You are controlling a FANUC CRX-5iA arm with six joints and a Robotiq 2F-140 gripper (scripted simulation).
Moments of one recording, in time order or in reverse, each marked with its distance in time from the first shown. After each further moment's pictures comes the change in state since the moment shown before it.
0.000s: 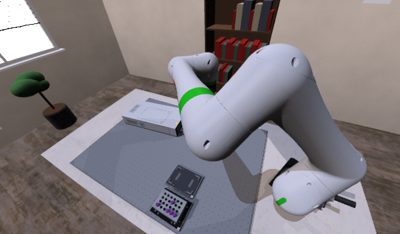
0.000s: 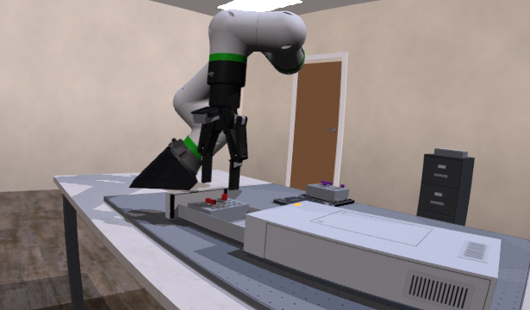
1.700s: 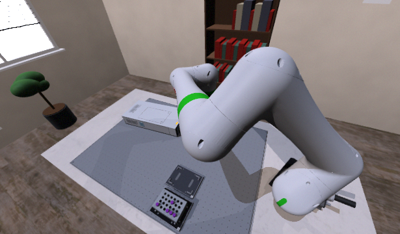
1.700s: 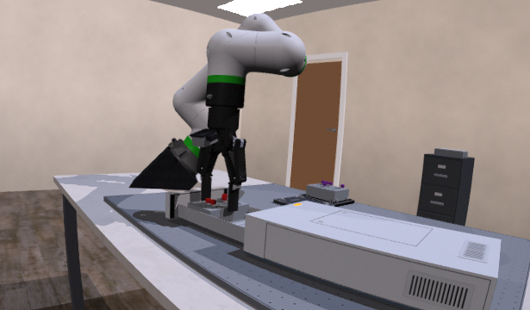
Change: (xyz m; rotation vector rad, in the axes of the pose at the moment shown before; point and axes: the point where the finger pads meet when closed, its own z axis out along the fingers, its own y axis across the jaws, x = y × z) arm -0.001 0.000 0.052 0.000 0.000 0.000
